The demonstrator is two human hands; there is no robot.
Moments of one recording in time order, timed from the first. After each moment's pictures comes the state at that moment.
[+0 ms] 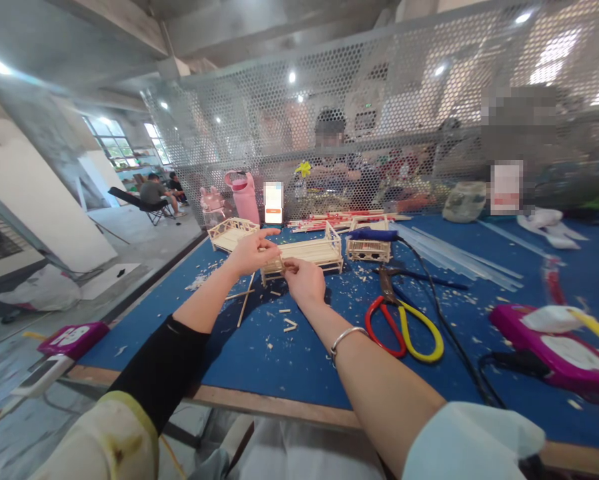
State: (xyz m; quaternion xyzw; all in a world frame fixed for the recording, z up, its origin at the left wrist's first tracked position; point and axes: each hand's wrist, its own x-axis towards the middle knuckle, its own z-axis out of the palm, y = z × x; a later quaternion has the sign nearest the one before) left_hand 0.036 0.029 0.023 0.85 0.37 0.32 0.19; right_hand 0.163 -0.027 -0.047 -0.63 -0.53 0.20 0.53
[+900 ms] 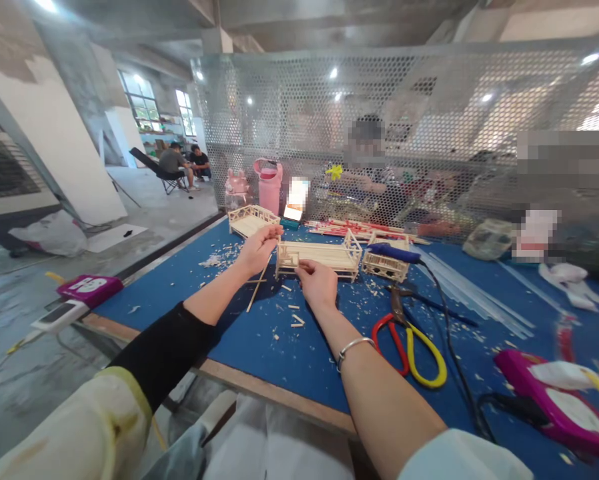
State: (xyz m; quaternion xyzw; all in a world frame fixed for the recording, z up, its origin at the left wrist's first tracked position) left_hand 0.020 0.022 -0.006 0.75 0.37 0.50 0.23; right_hand 0.164 -0.029 -0.051 -0.62 -0.53 0.23 0.53
